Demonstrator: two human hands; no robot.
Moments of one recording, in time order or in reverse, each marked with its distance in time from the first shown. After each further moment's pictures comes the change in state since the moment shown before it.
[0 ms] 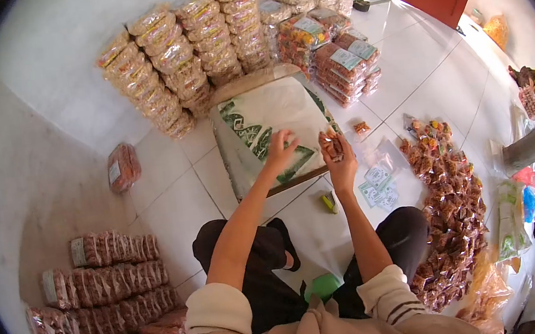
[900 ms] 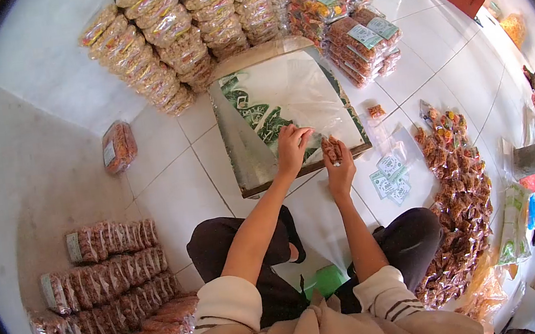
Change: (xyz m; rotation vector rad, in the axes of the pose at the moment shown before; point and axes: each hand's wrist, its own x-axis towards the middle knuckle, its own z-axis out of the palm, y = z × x) left_hand -0.017 0.008 0.013 0.180 0.165 0.049; right_hand -0.039 0.057 0.047 -0.091 -0.063 0.051
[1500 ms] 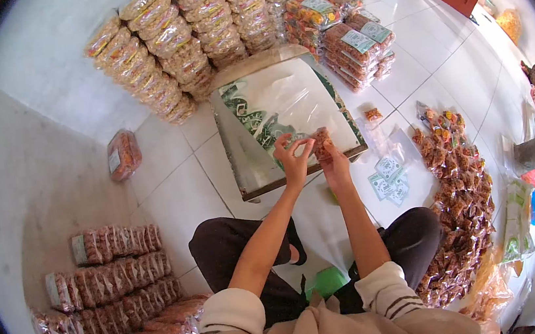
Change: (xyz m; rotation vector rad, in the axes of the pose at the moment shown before) left_hand -0.028 0.025 0.008 -0.181 0.081 -0.407; right_hand 0.021 -0.006 -0.002 1.303 -0.180 0.830
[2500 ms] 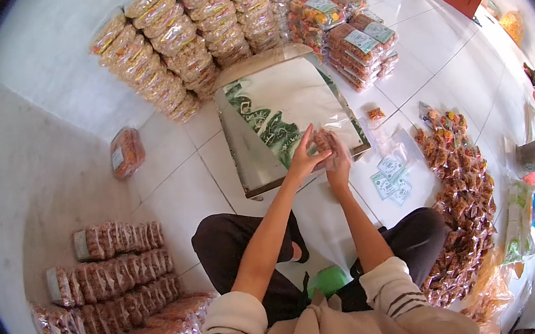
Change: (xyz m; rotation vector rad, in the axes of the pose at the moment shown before) left_hand 0.008 0.025 -0.016 -0.307 -0.492 -0.225; right_hand -0.007 0.007 0.003 -0.756 -0.157 -0.673
